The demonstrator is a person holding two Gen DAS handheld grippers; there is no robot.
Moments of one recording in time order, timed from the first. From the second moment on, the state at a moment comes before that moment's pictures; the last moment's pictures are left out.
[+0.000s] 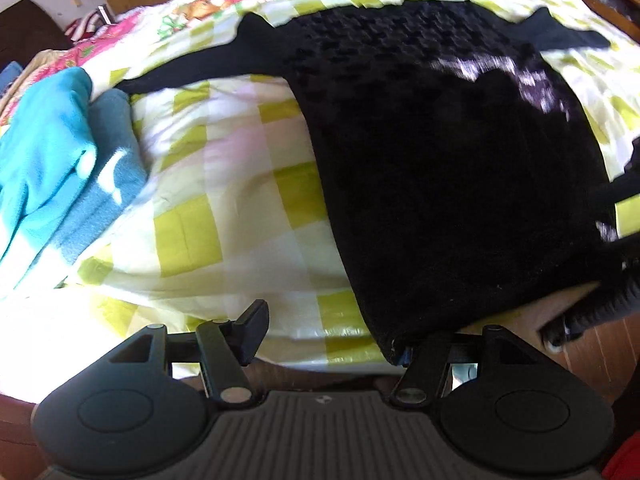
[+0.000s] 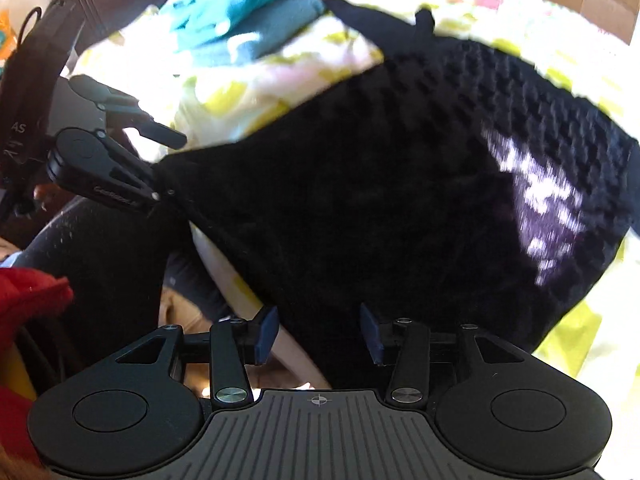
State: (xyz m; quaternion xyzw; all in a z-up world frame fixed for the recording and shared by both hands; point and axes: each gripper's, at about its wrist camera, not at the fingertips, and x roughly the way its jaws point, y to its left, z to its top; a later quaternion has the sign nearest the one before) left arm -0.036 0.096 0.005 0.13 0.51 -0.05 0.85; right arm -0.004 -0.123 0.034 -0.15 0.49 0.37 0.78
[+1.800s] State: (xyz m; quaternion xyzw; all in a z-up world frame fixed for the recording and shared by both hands) left arm 0.259 -0.038 -0.034 0.04 0.37 -0.11 0.92; right arm 0.258 -0.432 -0.024 0.48 0.24 -0.19 0.82
